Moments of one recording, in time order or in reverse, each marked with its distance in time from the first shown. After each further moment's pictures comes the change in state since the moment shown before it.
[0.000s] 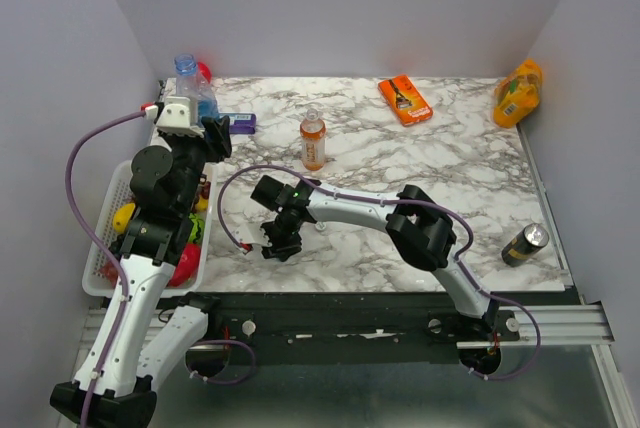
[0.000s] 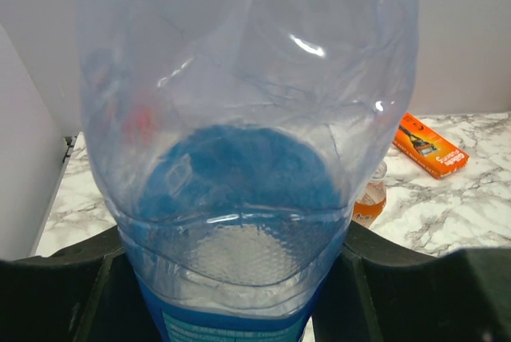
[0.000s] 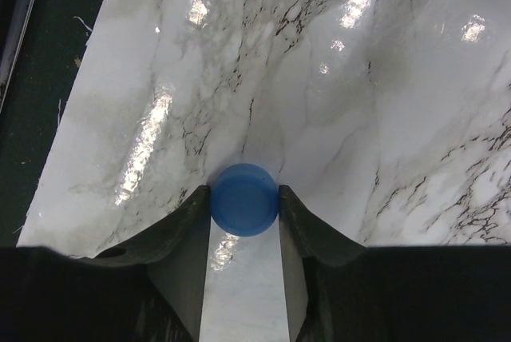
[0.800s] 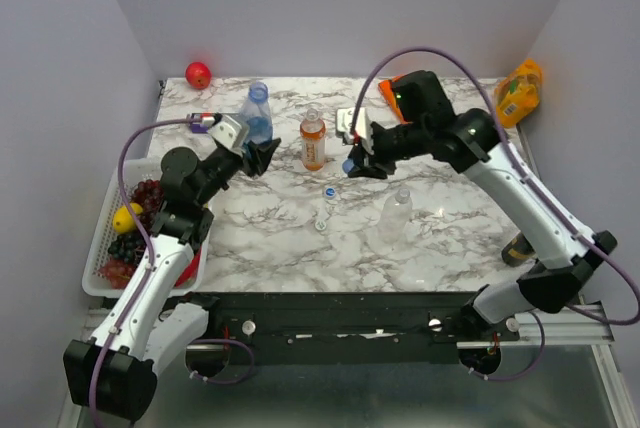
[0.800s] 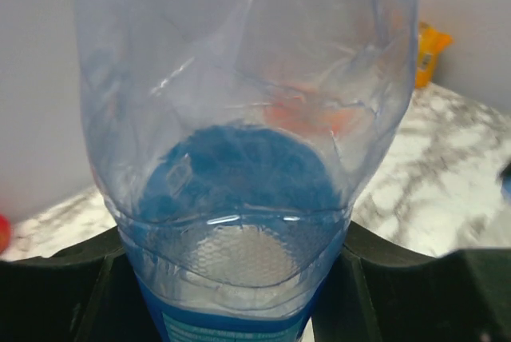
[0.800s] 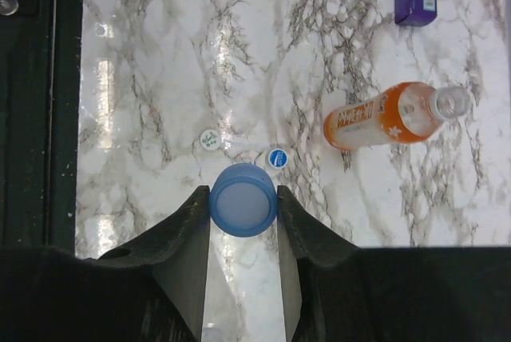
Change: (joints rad) left arm -0.006 0.150 -0.130 0.340 0.483 0.089; right arm -0.374 -0.711 -0.020 -0.224 -0.063 0.151
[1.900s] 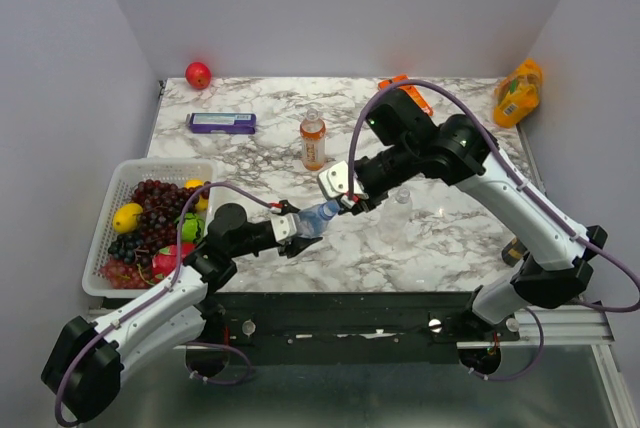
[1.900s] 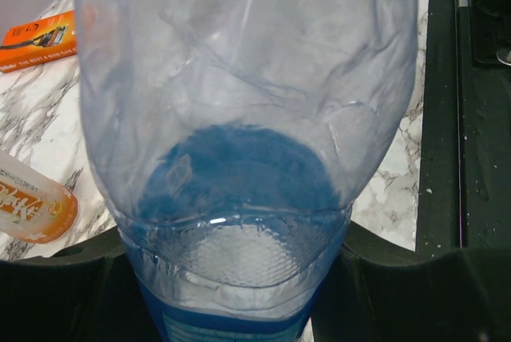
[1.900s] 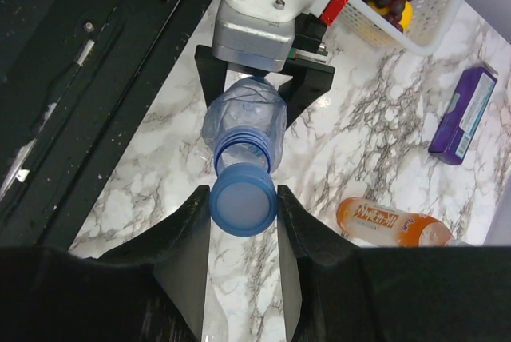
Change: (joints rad) left arm -0.396 -0.127 -0.536 0.121 0.228 0.273; right arm 0.198 -0.007 0.182 -0.306 -0.094 -0.328
